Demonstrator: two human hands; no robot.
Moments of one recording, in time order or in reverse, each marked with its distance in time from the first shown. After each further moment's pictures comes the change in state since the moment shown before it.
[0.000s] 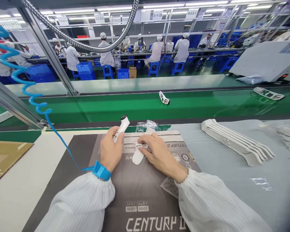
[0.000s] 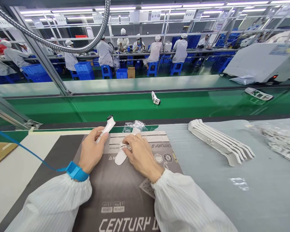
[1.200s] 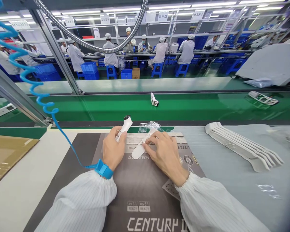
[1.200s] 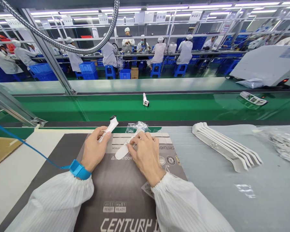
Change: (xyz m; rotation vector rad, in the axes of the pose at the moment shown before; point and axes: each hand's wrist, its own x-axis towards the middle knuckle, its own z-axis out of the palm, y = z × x) left_hand 0.000 0.001 -0.002 -0.011 0.018 0.008; right_hand 0.003 -0.001 0.004 -0.258 0.229 0.092
